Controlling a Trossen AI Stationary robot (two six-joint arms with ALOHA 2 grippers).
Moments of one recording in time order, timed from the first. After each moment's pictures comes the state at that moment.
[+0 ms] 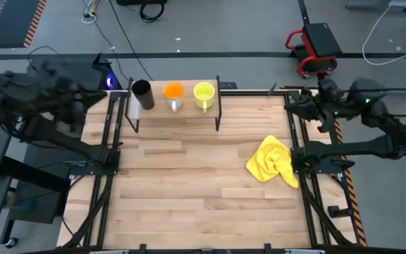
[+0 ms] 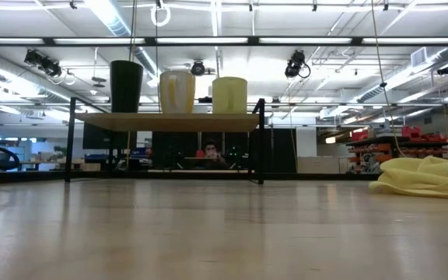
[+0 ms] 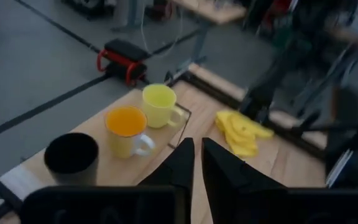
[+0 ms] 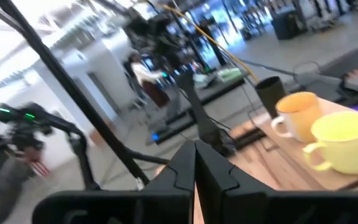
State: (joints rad) left arm -0.19 1.02 2.01 -1.46 -0.59 -0.57; right arm -0.21 0.62 1.19 -0.56 -0.21 0.53
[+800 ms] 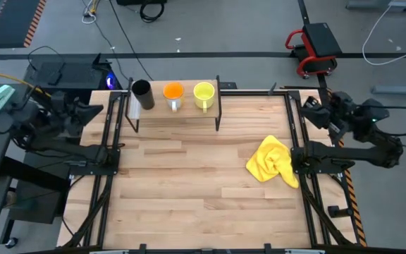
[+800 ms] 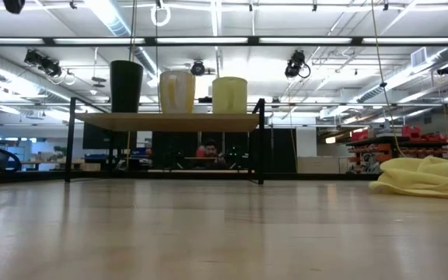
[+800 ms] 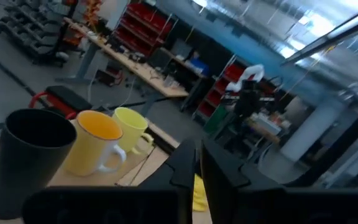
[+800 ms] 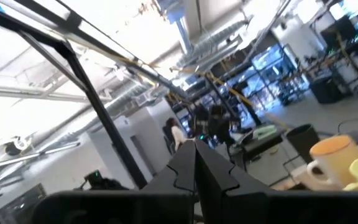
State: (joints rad) left arm -0.20 0.19 1.00 -0.74 -0.59 -0.55; right arm -0.19 0.24 0.73 -0.12 -0.16 0.63
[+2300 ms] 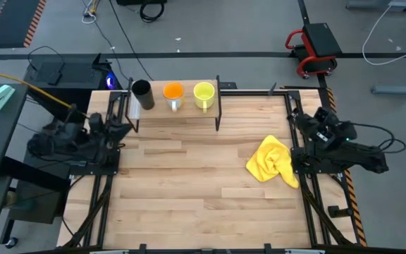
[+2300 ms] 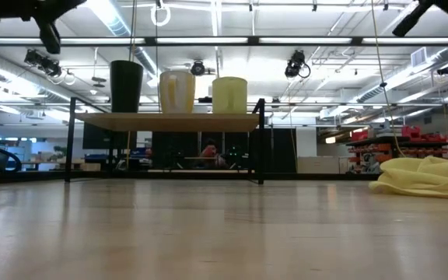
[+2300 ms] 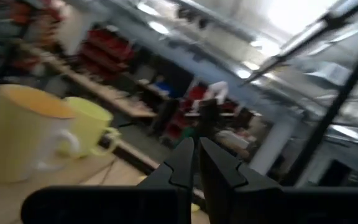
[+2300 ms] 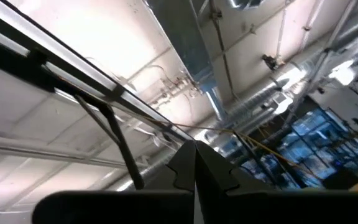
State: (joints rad) left arm -0.17 0.00 0.35 -0.06 -0.47 -0.44; right arm -0.21 0.00 0.16 0.58 -0.09 0.74
